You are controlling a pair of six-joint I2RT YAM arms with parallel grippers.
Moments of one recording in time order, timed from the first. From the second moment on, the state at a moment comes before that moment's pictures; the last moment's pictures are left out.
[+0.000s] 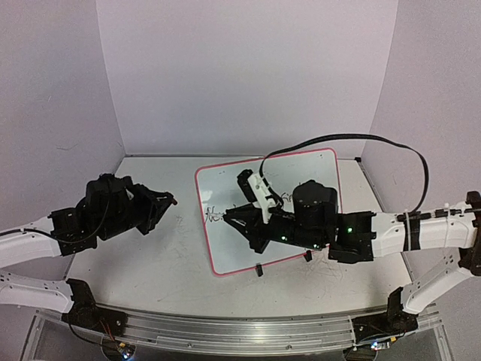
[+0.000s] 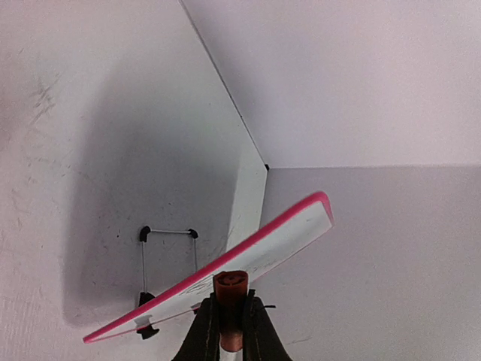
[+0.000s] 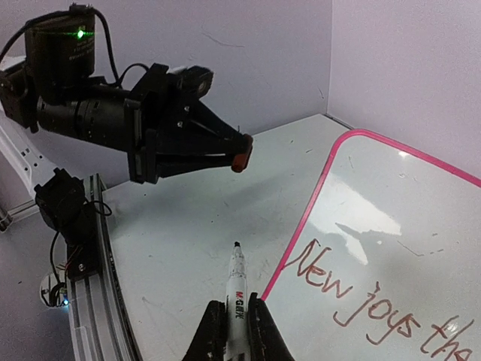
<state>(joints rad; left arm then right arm) -0.90 0.91 0.66 -0.09 -0.26 -1.47 1.21 1.40 0.94 0.25 0.09 0.10</state>
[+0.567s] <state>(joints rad) -0.89 0.77 0.49 -0.02 -0.26 -2.00 1.27 1.72 1.18 0.43 0.28 0.09</state>
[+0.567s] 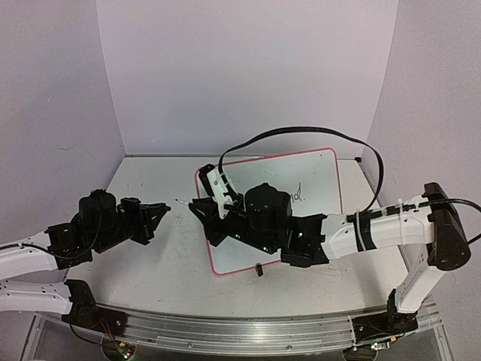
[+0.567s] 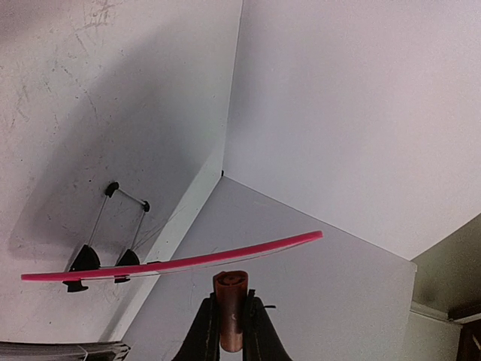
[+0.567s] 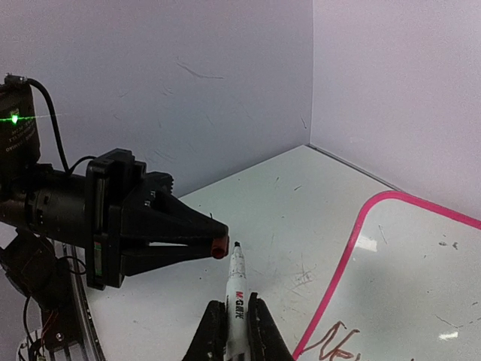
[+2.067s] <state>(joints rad) -0.89 0.77 0.47 0.04 -0.24 -2.02 1.28 1.79 1.18 0.47 0.27 0.10</state>
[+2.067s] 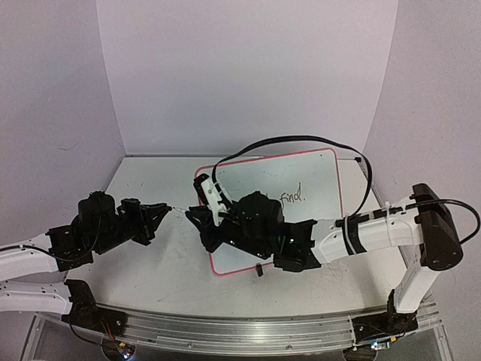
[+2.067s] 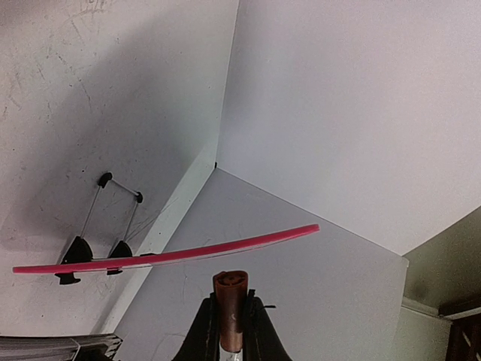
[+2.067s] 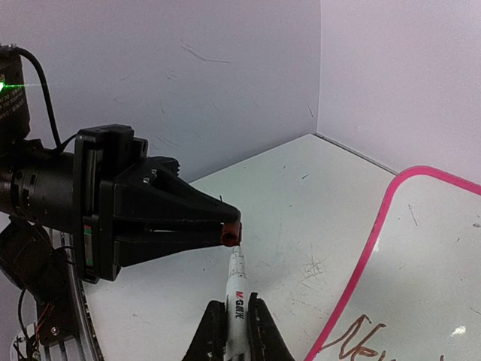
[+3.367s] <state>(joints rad) -0.87 0.82 0.50 0.06 -0.26 -1.89 1.28 1.98 1.45 0.35 0.35 0.11</state>
